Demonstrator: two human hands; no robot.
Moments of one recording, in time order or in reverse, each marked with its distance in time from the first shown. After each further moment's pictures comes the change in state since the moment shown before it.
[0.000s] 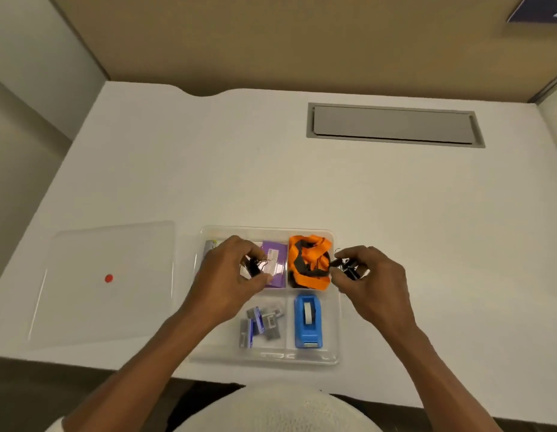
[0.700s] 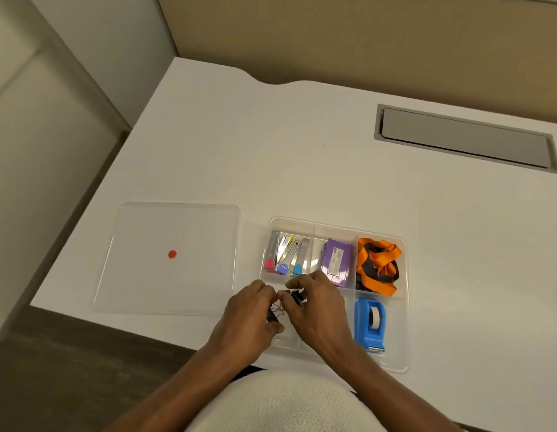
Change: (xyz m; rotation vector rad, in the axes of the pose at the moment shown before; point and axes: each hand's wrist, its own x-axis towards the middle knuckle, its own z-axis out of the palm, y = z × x) left_hand -0.067 -0.111 -0.014 0.245 -0.138 -0.135; right_hand -0.056 -0.119 0.166 -0.143 -0.343 -0.010
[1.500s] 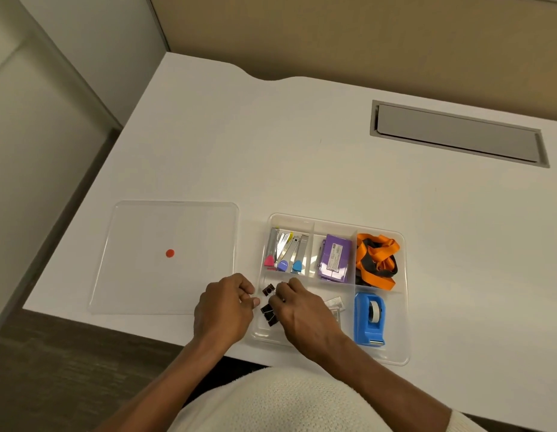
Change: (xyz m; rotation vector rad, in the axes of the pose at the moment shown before) left_hand 0.012 -0.042 -0.002 -0.180 0.171 -0.285; right_hand -0.002 0.007 0.027 -0.647 -0.198 -0.568
